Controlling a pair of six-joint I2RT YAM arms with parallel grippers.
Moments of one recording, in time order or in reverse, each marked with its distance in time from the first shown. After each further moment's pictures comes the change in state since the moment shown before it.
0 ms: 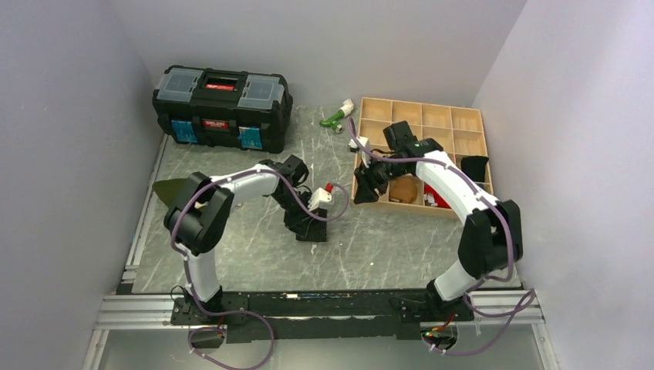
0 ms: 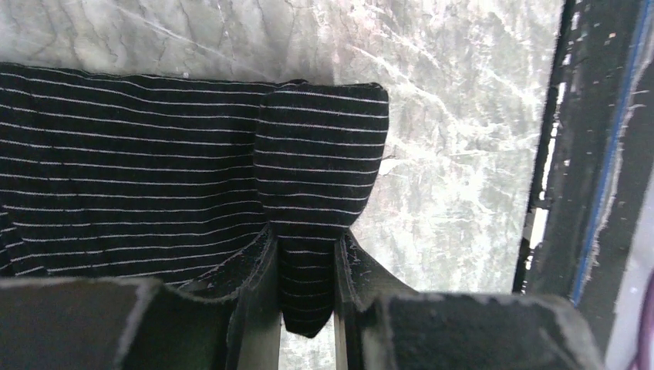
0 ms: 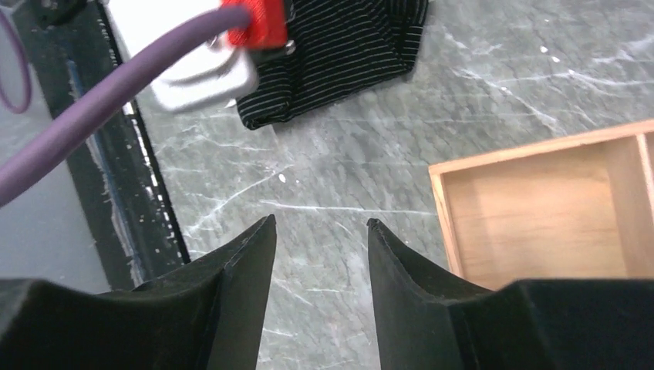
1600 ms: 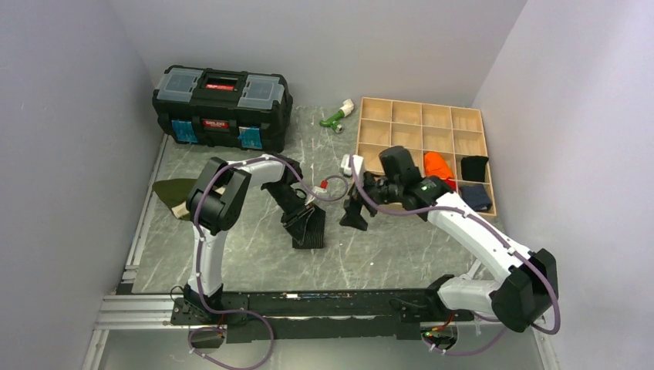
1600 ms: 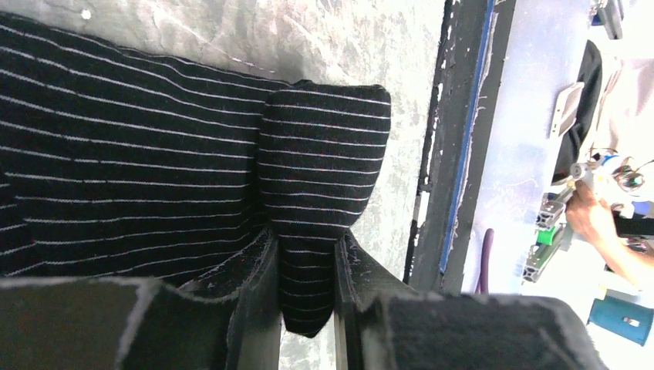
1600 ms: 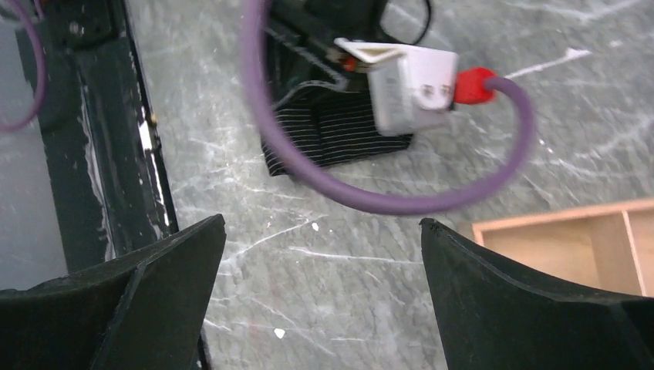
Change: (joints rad) left arm 0.090 0.256 0.198 -0.379 0.229 0.045; right arm 0.179 -0.400 -0.310 0.354 0.112 0.203
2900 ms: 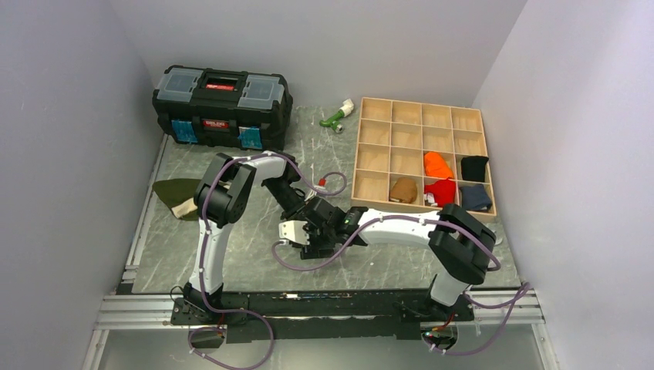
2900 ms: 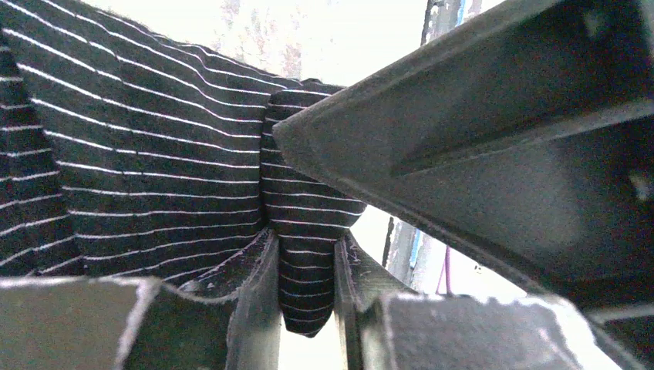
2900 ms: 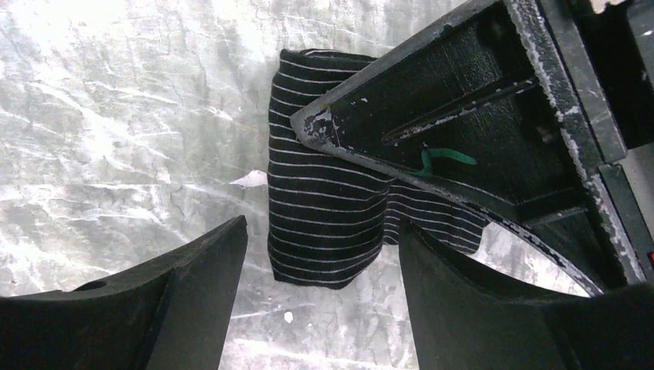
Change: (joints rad) left arm 0.036 0.113 0.101 -0.136 0.048 0.019; right arm 0.541 0.438 -0.043 0.242 0.566 -0.299
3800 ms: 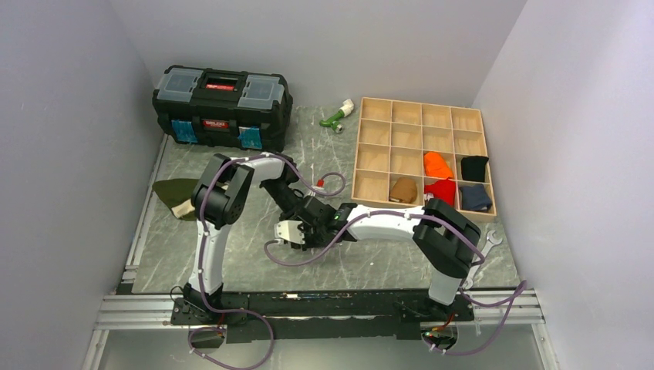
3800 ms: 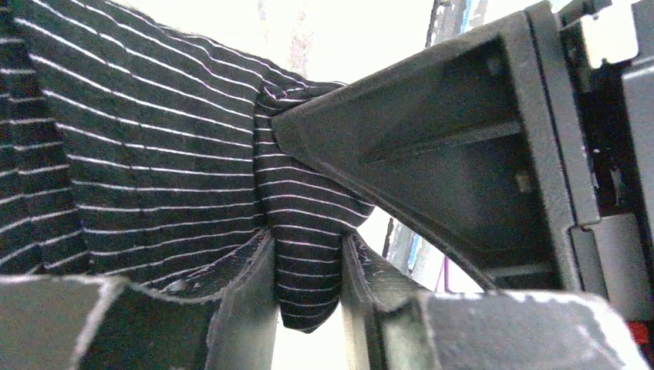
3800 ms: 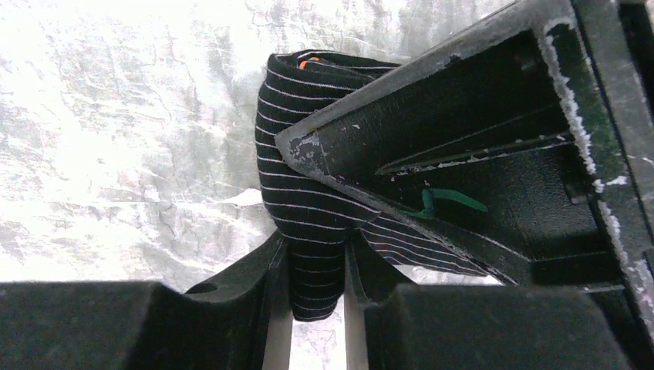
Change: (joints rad) left arm 0.002 -0.012 -0.026 0.023 -0.006 -0.034; right arm -0.001 0.112 0.091 -0.066 -0.005 -0.007
